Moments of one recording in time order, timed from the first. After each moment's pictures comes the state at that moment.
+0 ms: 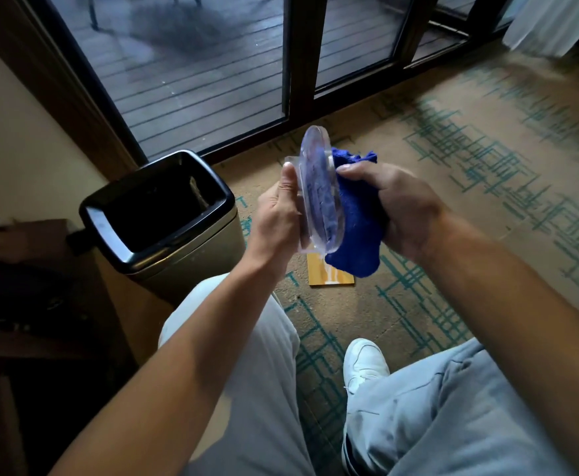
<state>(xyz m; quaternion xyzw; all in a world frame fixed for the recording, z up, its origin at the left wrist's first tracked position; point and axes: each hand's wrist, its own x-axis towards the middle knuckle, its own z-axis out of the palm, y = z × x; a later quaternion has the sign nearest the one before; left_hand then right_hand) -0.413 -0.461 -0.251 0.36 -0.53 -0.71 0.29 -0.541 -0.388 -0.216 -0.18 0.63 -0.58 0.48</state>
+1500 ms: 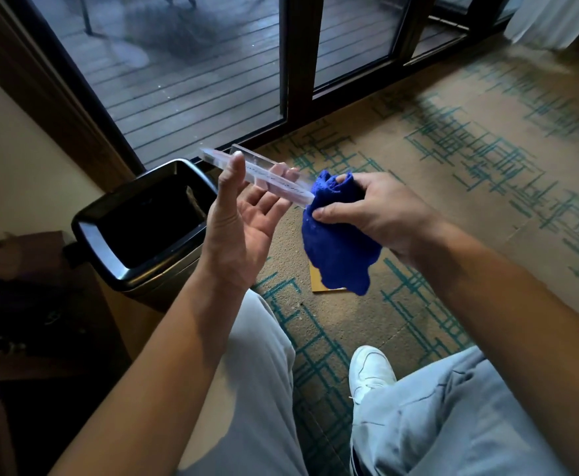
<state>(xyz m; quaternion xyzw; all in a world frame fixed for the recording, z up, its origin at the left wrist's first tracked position) -0.394 -0.504 -0.258 0.21 -0.24 -0.87 0.36 -0.542 -0.400 -0.224 -0.34 0.72 -0.45 0.41</state>
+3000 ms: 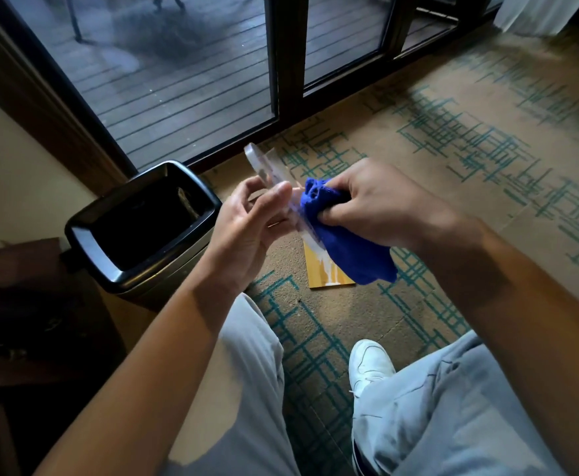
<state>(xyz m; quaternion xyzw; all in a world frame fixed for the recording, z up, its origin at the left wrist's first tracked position) -0.398 -0.490 -0.267 0.26 -0.46 -0.80 0.28 -0.542 -0.390 -0.196 -0.49 0.79 -0.24 0.27</state>
